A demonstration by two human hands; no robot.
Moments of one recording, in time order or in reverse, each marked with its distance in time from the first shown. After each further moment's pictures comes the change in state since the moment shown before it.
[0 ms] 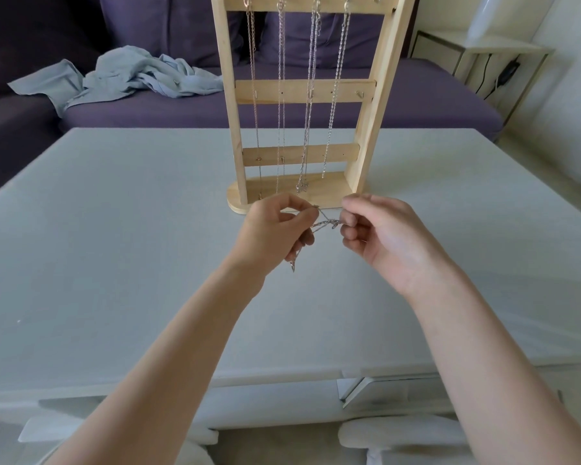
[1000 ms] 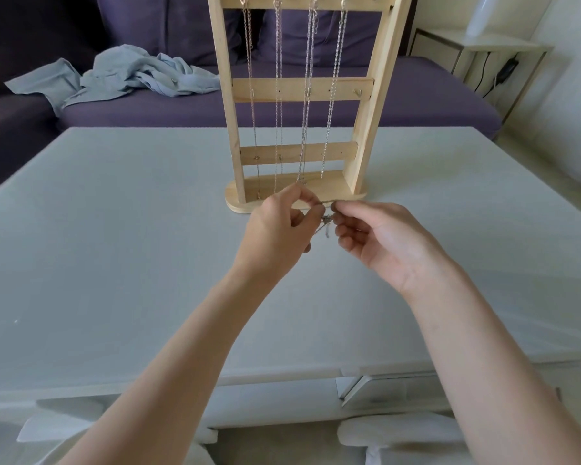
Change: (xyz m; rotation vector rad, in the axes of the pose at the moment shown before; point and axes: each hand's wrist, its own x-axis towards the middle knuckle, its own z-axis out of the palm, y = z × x) left_hand 0.000 -0.004 0.008 0.352 0.045 0.239; right_hand 0.000 0.000 0.000 0.069 0.043 0.091
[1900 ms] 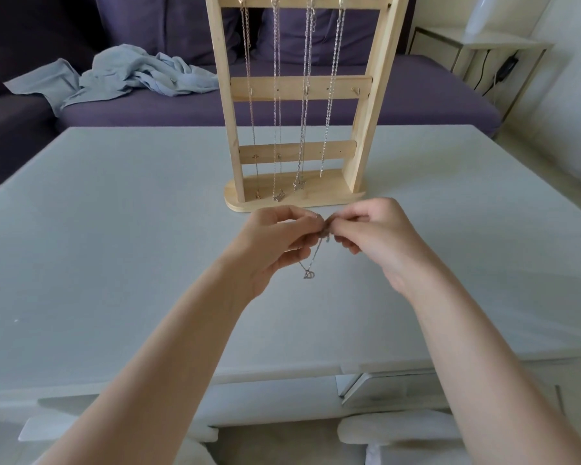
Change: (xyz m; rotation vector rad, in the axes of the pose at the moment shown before) left_hand -0.003 0.000 -0.008 -0.606 -0.177 -0.435; right_hand 0.002 0.008 -0.003 -0.684 0.061 -0.220
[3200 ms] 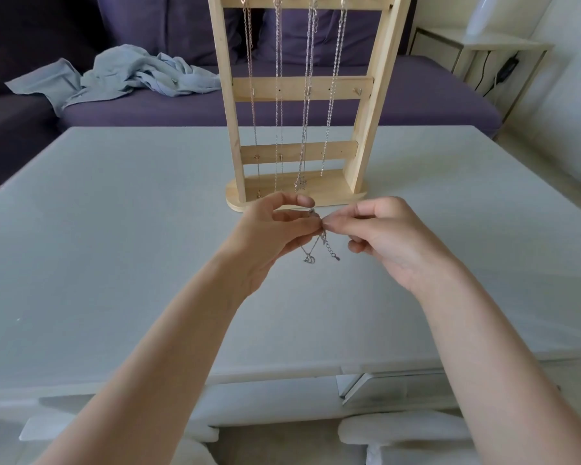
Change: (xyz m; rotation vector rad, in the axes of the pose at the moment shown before) left_hand 0.001 0.003 -0.004 -0.074 -0.014 0.107; right_hand -0.003 -0.004 -0.008 0.166 -0.119 0.021
